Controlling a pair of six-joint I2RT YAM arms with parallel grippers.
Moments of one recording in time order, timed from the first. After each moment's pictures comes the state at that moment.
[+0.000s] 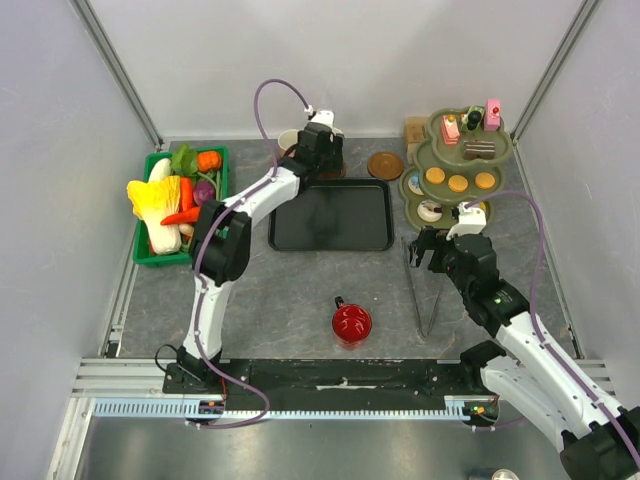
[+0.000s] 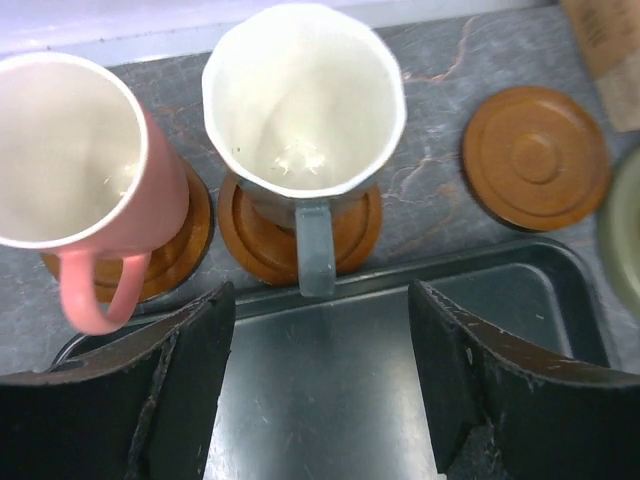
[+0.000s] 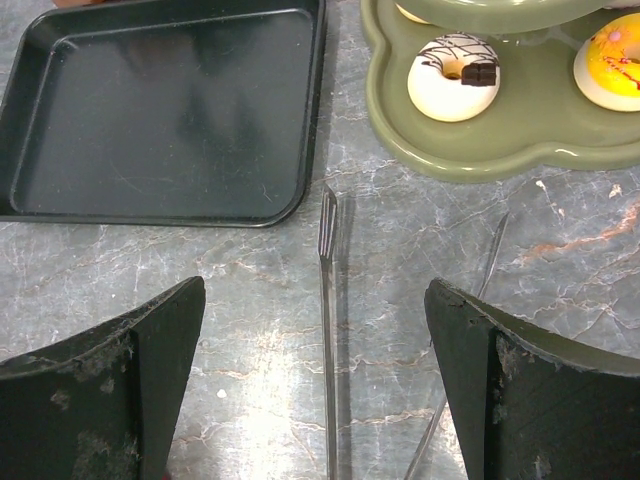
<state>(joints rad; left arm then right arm) -0.52 2.24 1.87 -0.15 -0.25 -0.22 0.42 0.73 0.54 -0.22 0.21 0.34</state>
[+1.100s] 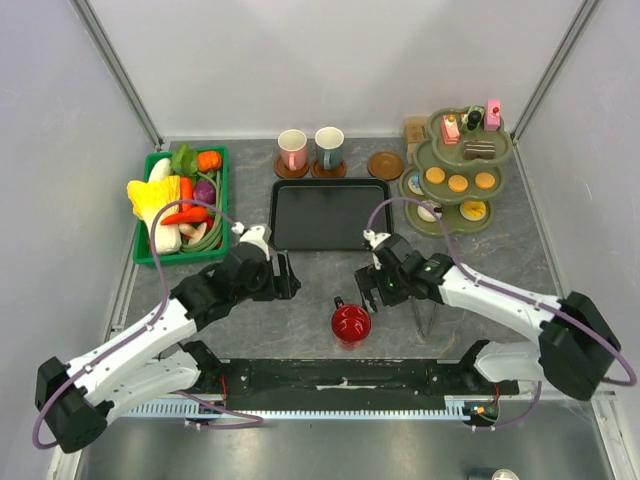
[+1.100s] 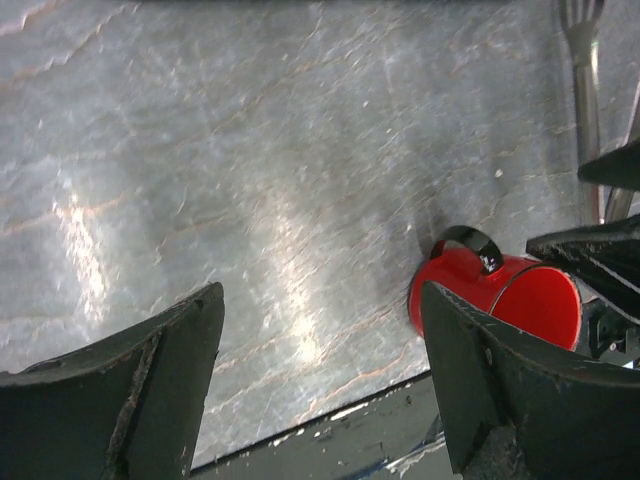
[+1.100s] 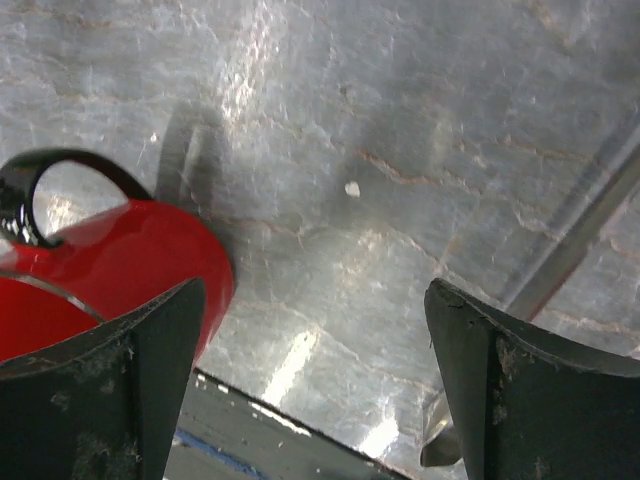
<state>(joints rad) -0.76 0.90 0.69 -0.53 -0.13 -0.67 0.76 1.23 0.73 -0.54 -0.04 0.36</state>
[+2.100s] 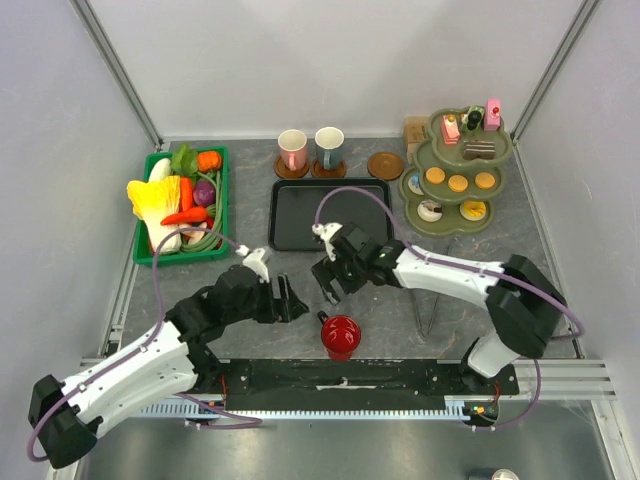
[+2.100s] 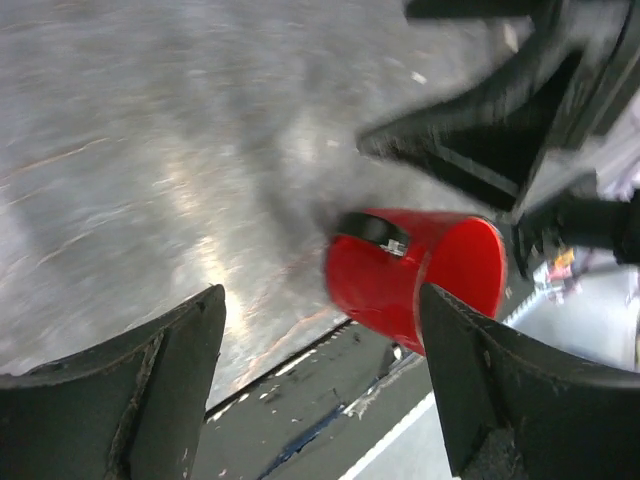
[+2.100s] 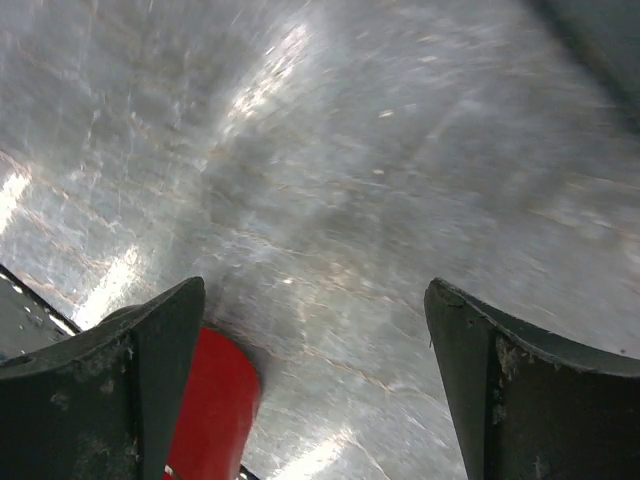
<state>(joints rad) -0.78 0.68 0.47 -0.49 0.03 -0.82 0.91 1.62 1.01 -0.38 -0.06 0.20</state>
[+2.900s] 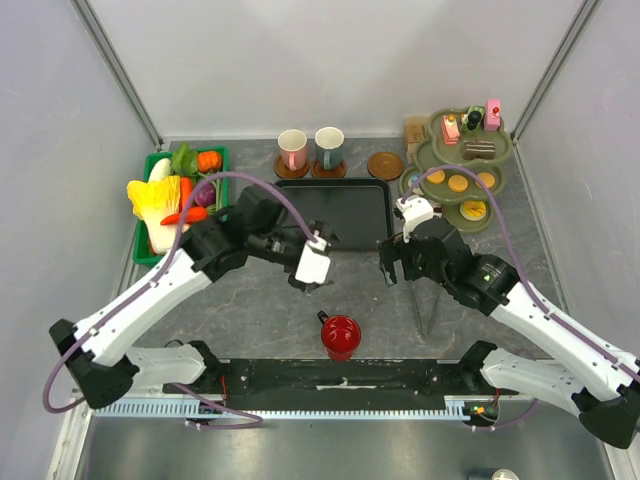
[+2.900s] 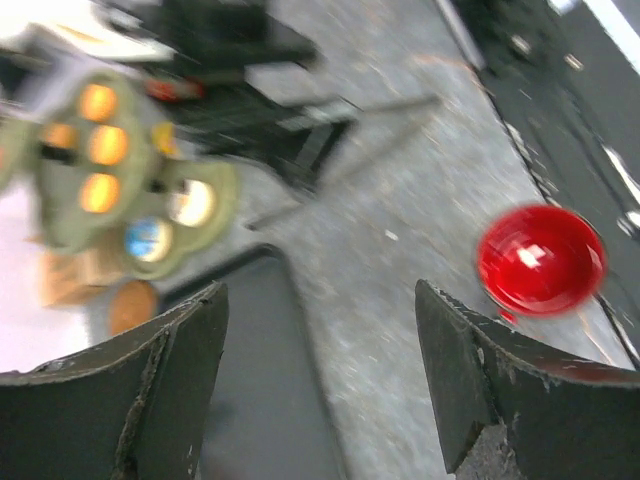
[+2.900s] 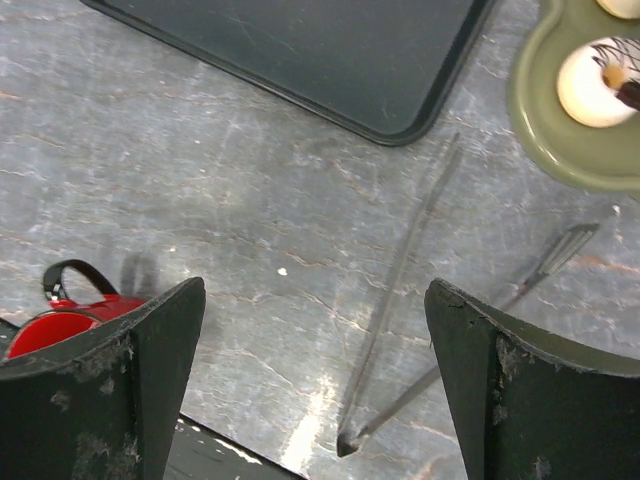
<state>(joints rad) -0.81 1.15 1.28 -0.62 0.72 0.93 0.77 0.95 0.93 -0.63 0.21 0.22</state>
